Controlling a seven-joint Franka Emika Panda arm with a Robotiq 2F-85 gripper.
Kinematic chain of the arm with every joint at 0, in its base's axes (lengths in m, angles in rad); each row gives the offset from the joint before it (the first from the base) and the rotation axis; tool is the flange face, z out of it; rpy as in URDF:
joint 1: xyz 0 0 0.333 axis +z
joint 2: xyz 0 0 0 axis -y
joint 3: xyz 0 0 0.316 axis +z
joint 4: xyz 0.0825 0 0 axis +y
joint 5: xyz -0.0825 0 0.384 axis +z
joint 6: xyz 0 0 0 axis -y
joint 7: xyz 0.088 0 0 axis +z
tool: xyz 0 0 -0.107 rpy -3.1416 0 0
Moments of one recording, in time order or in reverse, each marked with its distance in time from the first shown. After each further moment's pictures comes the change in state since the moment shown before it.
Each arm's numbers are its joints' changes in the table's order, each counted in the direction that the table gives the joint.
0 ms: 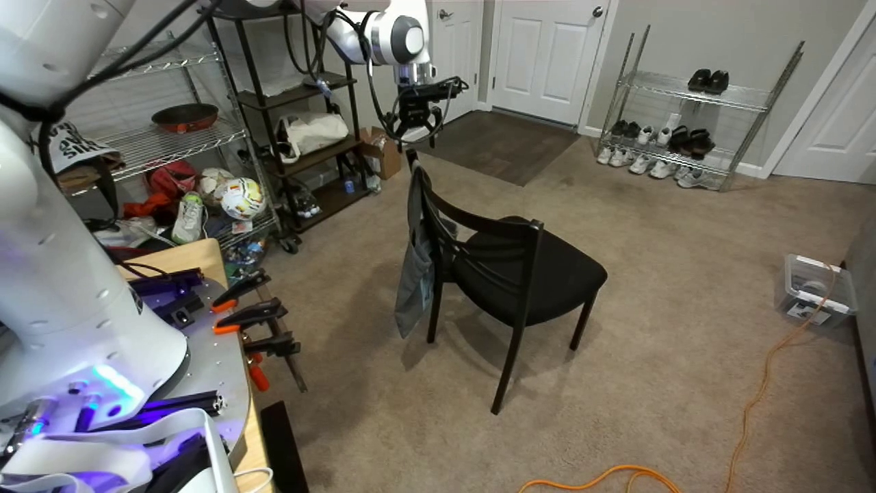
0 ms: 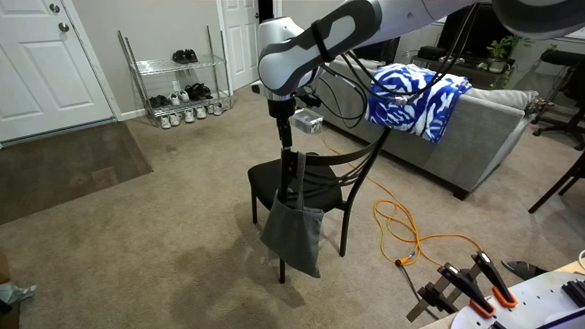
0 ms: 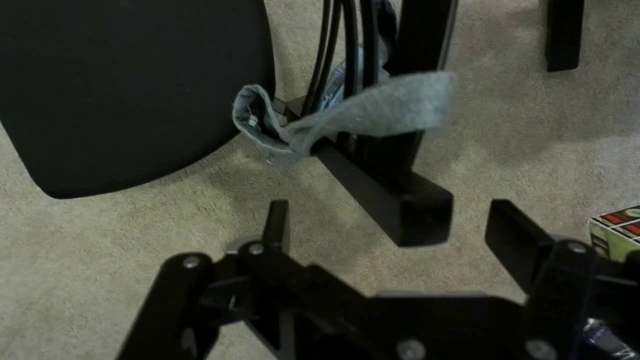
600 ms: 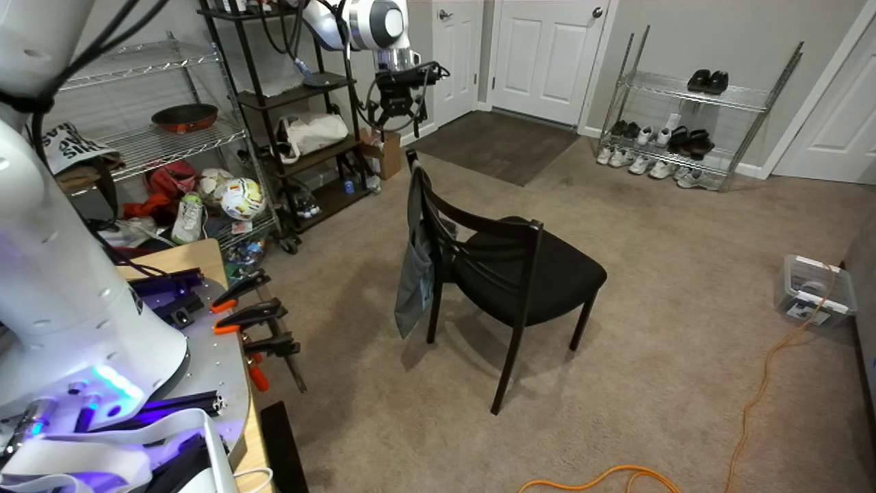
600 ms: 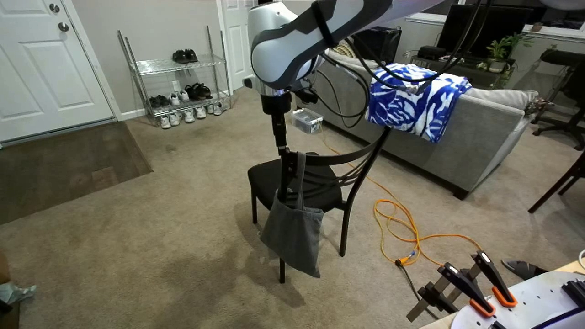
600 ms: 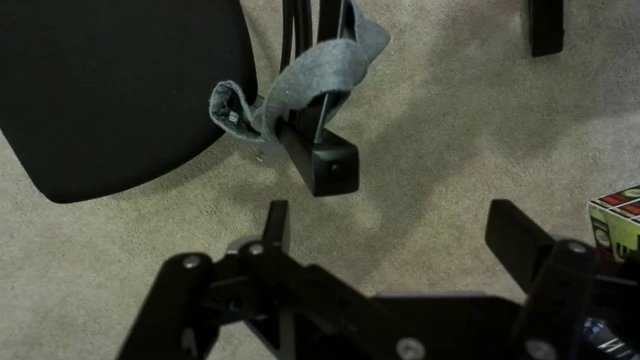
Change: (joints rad) arm 0.039 0.120 0.002 0.131 -0.001 0.004 -0.121
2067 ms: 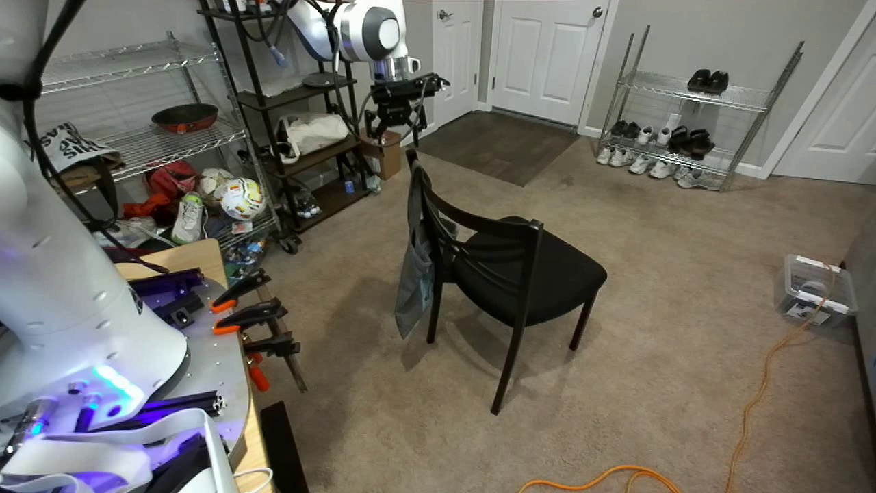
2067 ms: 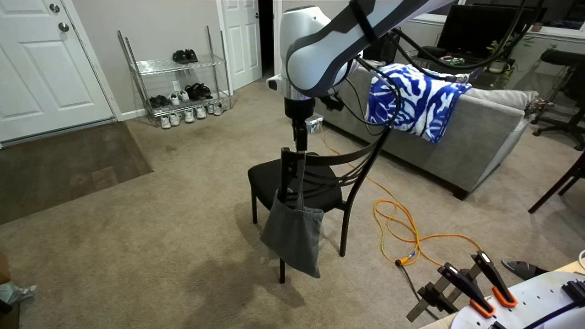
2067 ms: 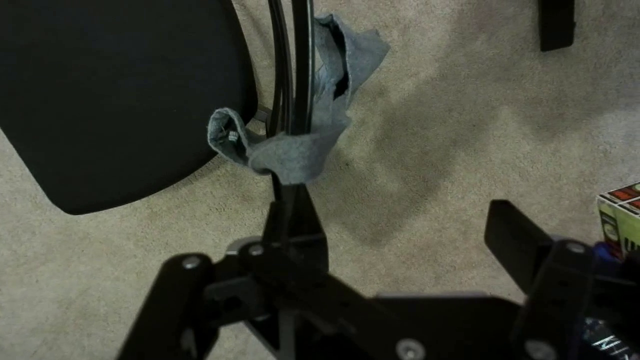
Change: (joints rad) arm -0.107 0.170 0.038 0.325 0.000 0.216 0.000
